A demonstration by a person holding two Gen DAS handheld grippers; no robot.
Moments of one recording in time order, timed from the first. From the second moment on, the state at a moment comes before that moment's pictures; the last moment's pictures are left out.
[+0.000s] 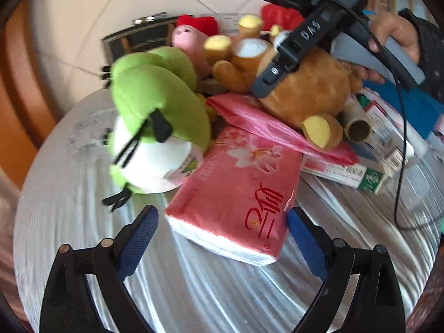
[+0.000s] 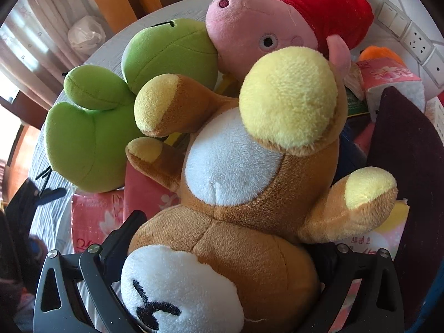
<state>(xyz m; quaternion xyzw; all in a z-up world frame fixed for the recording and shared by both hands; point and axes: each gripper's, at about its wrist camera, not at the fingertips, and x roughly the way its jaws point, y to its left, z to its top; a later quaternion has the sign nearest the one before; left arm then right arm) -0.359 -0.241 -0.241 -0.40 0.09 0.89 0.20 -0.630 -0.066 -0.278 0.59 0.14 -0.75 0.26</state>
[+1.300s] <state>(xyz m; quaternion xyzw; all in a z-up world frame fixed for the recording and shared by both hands) -0.269 -0.202 -0.151 -0.34 0.05 0.93 0.16 -0.544 0.027 -0.158 0.47 0.00 -0.84 0.28</state>
